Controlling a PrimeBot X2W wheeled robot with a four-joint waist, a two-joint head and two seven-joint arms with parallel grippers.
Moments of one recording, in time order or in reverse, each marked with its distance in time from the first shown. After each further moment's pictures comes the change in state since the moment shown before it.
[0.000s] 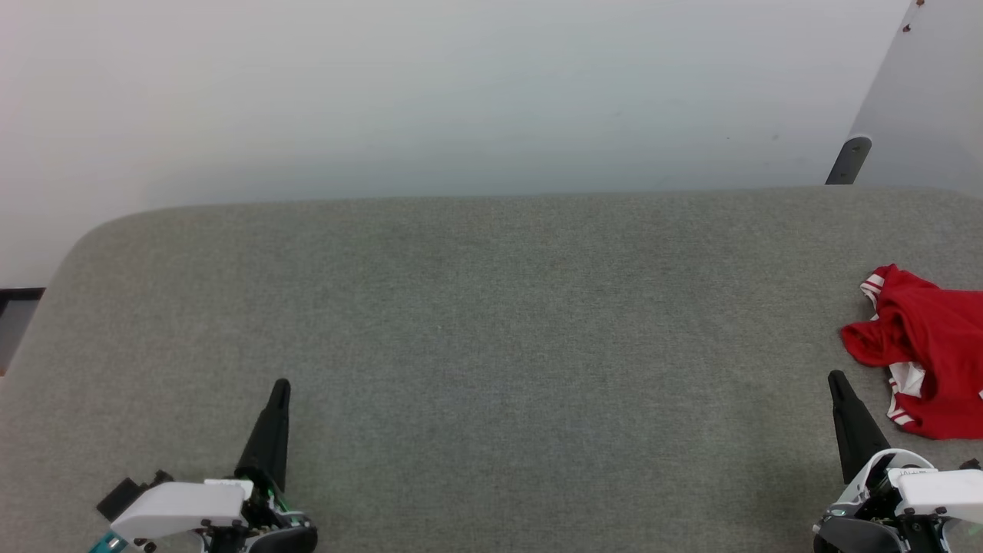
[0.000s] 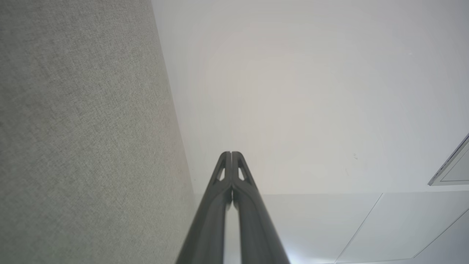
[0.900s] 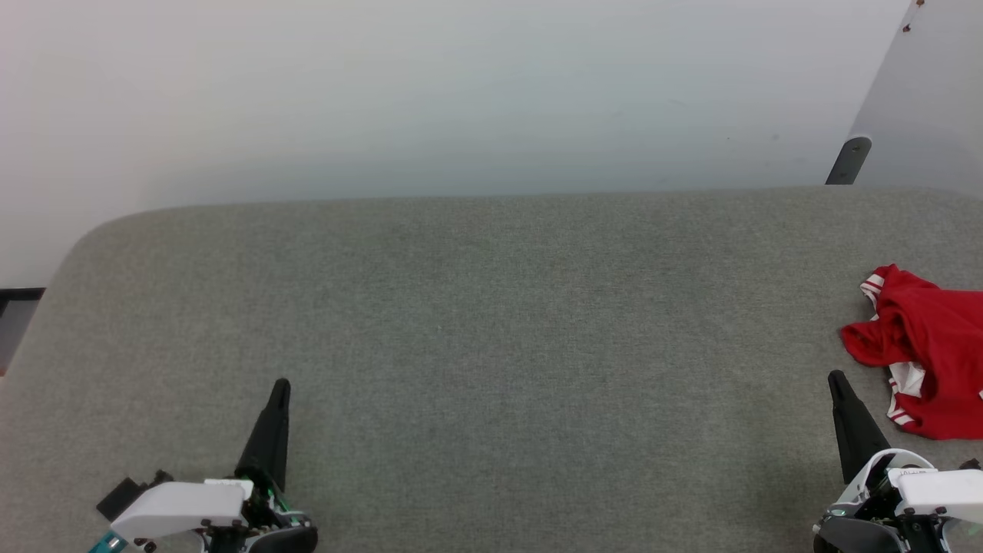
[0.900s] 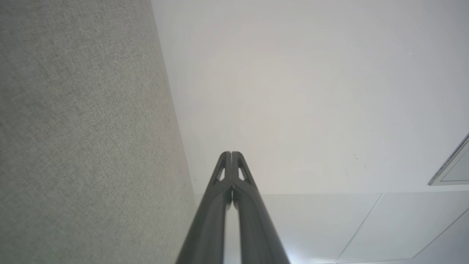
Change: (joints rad) left arm 0.000 0.000 0.000 0.000 0.000 0.000 0.000; right arm 0.000 0.000 0.000 0.000 0.000 0.000 0.000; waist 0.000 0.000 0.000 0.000
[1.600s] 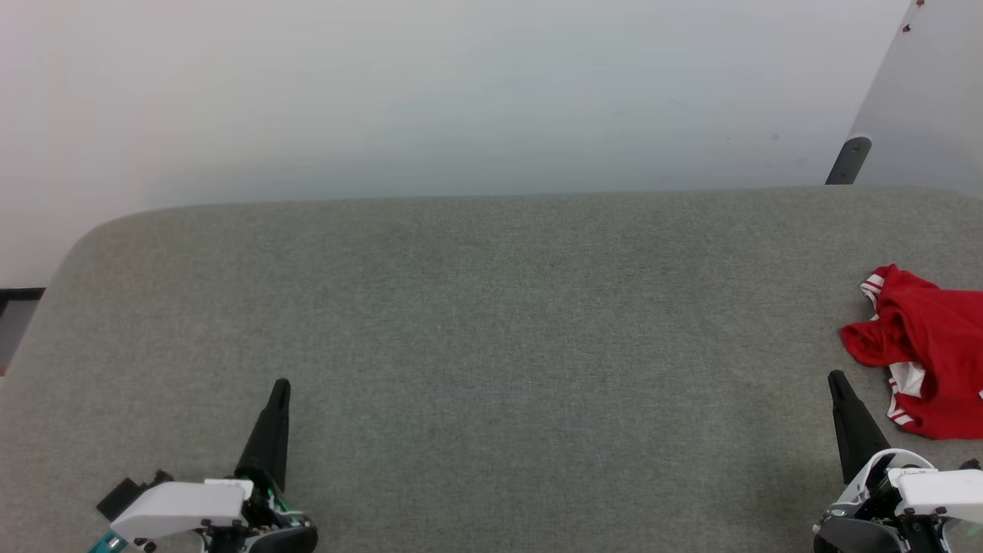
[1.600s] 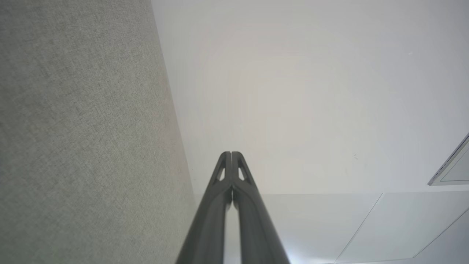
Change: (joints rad) left arm 0.000 0.000 0.000 0.000 0.000 0.000 0.000; right arm 0.000 0.000 0.000 0.000 0.000 0.000 0.000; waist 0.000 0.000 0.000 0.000
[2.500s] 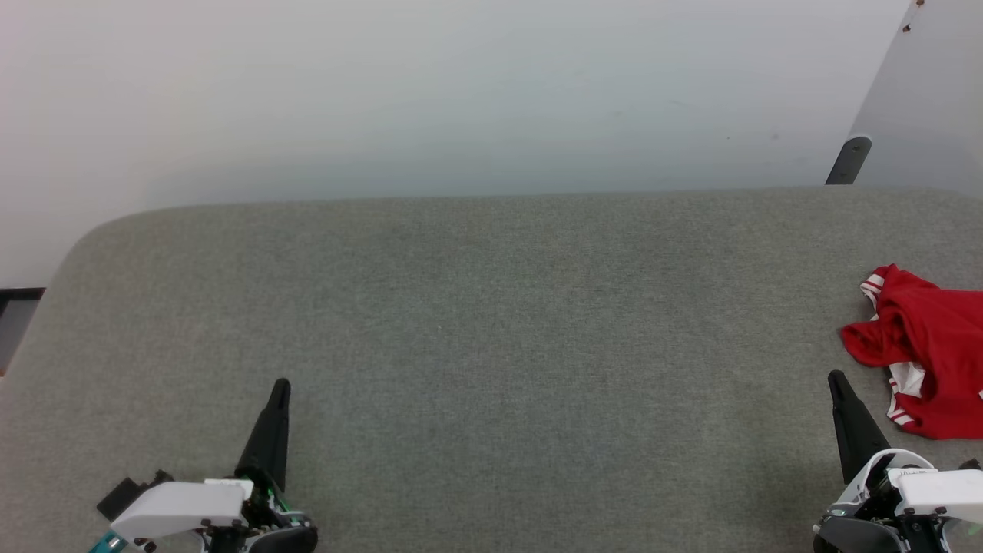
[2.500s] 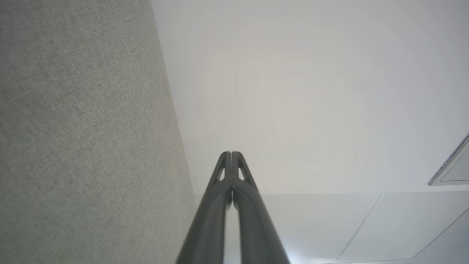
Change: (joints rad) left arm 0.000 0.000 0.000 0.000 0.000 0.000 0.000; right arm 0.000 0.000 0.000 0.000 0.000 0.000 0.000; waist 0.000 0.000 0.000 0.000
